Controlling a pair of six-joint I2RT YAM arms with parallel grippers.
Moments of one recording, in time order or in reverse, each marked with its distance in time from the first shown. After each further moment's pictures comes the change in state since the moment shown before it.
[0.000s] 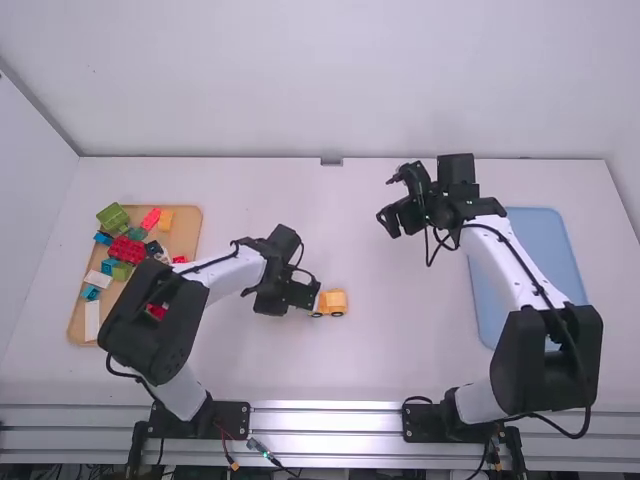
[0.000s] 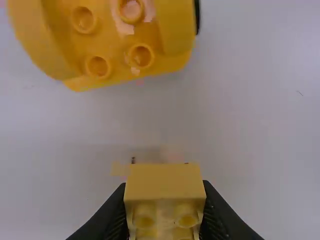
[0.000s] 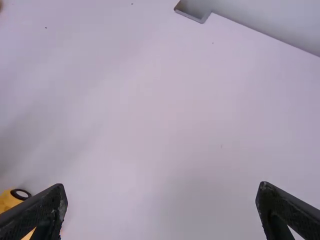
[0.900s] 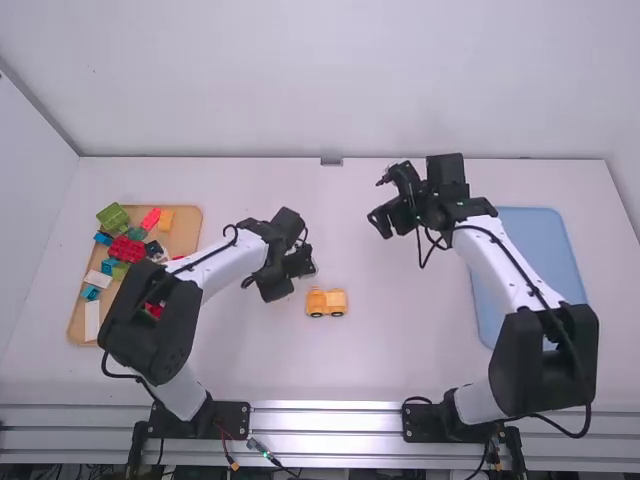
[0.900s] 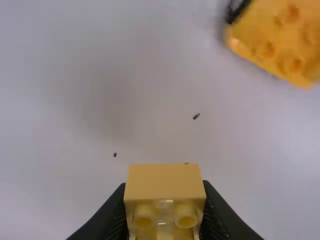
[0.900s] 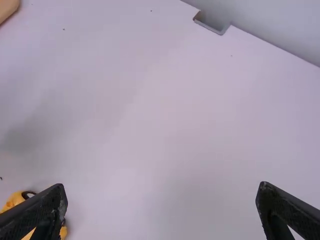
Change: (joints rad) left arm 0.000 0.000 0.166 -0.190 -0.135 -0.524; right arm 0.040 0.000 0.000 0.023 0.004 -0.005
